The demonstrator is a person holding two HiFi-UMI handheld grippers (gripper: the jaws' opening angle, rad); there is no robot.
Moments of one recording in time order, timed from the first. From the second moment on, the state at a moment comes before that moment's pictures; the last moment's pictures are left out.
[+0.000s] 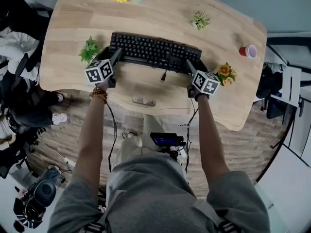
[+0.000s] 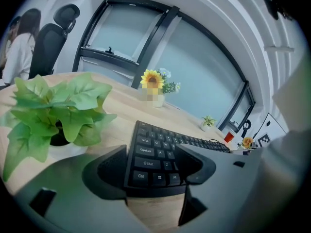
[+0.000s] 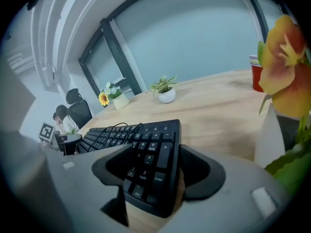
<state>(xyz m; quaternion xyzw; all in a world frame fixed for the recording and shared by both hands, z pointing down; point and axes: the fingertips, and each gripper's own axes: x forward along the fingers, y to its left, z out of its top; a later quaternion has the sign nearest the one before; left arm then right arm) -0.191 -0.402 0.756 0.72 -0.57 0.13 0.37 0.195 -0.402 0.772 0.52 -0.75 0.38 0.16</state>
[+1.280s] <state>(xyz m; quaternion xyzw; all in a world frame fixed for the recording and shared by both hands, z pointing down) -0.123 -0.375 0.439 0.83 -0.55 0.04 0.10 0.126 -0.374 0.441 0.55 -0.83 0.05 0.08</state>
